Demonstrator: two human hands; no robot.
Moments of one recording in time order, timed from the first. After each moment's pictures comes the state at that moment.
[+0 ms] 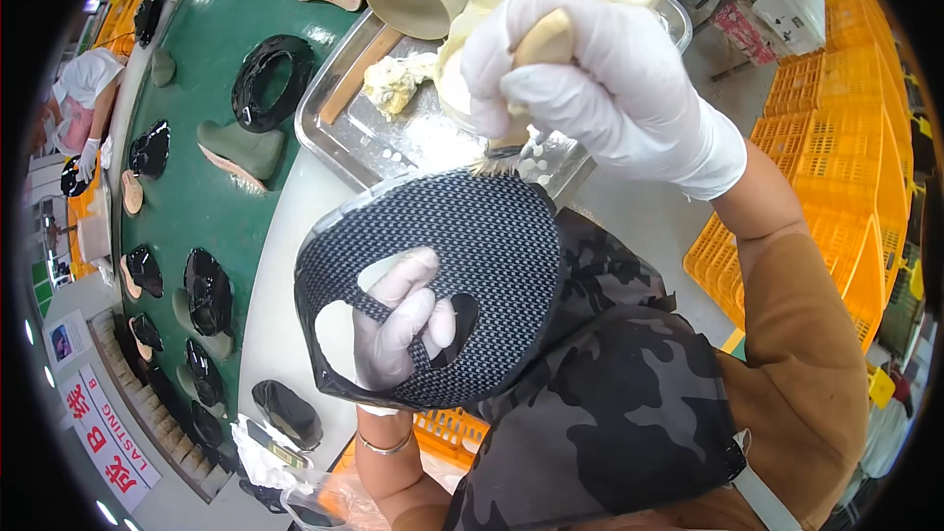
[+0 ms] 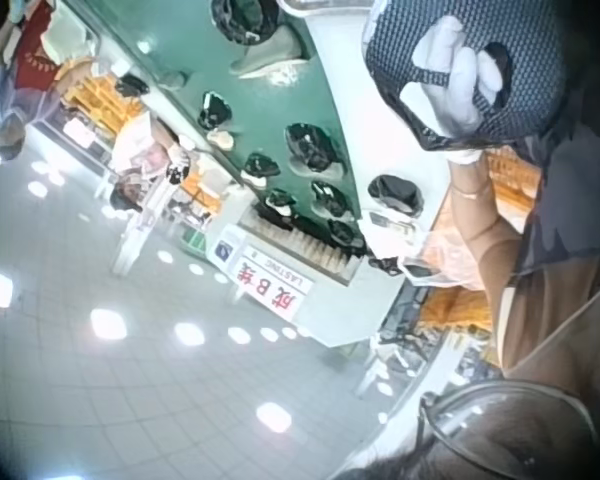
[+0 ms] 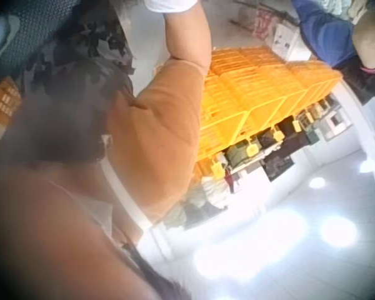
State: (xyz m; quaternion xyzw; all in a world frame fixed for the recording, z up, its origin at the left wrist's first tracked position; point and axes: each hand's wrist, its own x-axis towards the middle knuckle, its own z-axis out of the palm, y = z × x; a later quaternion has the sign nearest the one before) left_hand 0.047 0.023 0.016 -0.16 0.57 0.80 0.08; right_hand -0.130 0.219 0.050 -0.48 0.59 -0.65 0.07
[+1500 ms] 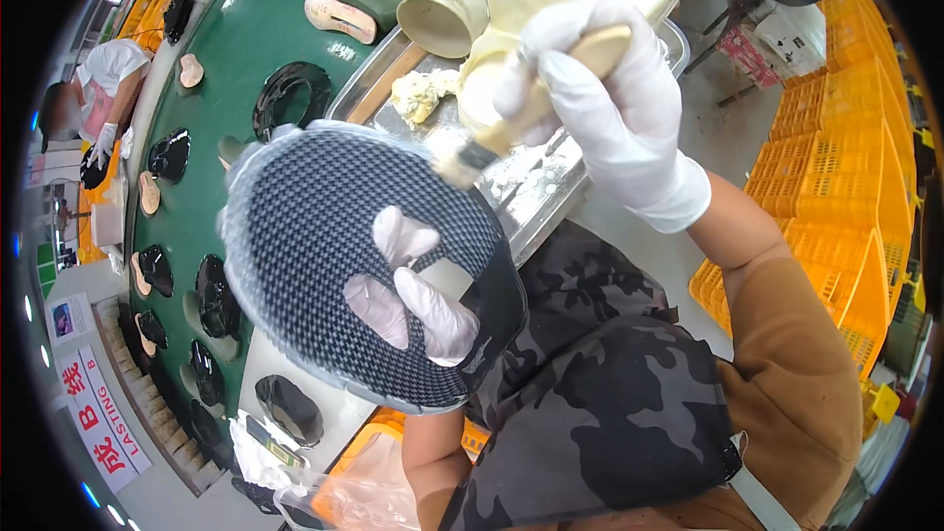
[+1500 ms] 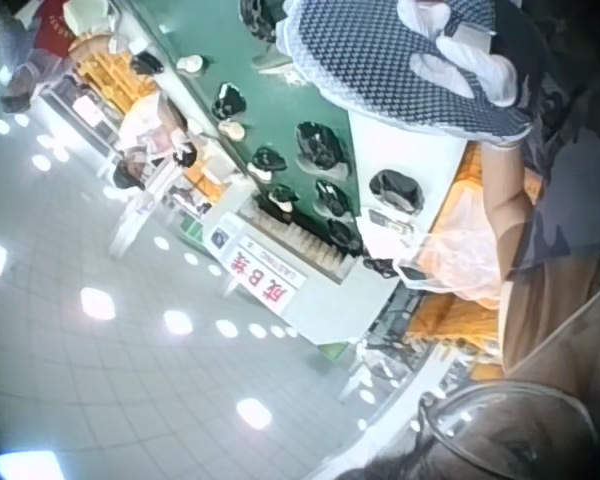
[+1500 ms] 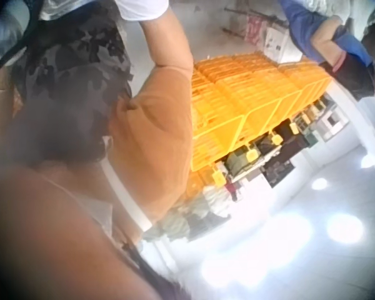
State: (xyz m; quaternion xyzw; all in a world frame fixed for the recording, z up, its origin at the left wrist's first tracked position) left_hand 0.013 0.054 -0.022 0.08 0.42 0.88 -0.19; right_hand -0.114 0.222 0.049 -0.32 0.56 -0.76 -0.04
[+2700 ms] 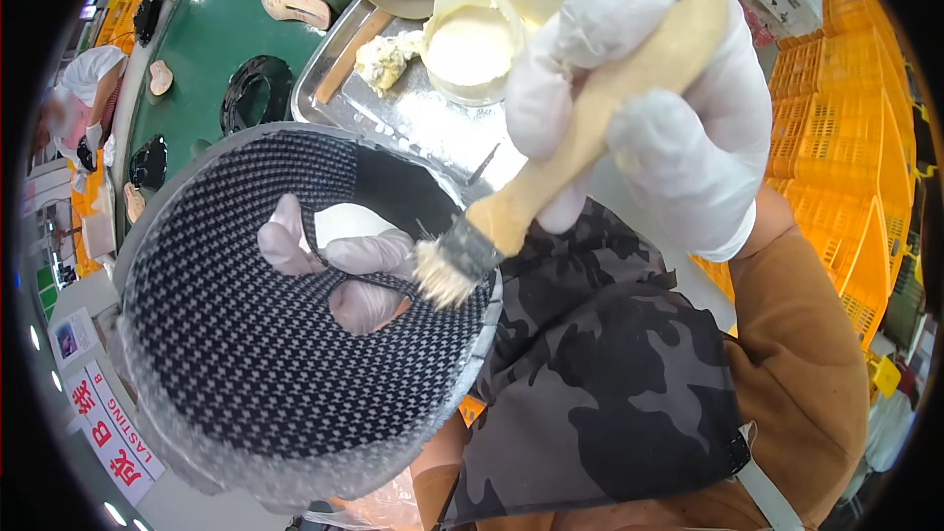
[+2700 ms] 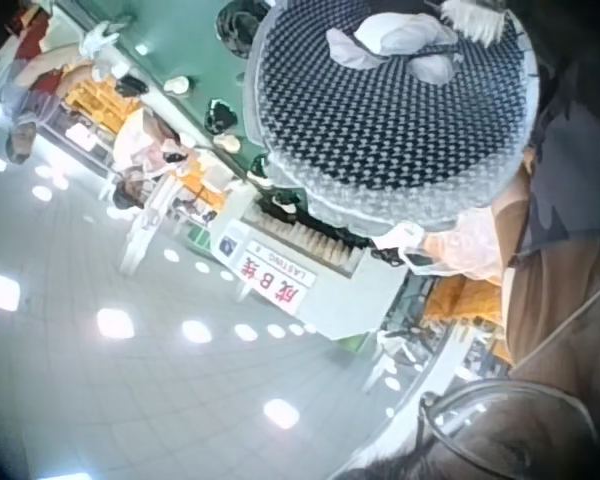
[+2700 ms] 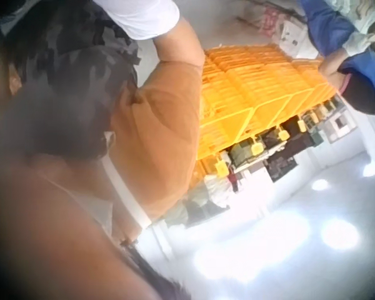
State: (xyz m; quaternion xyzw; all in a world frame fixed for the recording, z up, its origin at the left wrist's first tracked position) left_hand -0.027 0.024 -0.012 0.14 0.74 -0.04 -0.66; right_hand -0.070 0.236 0.078 -0.26 0.47 -0.83 0.12
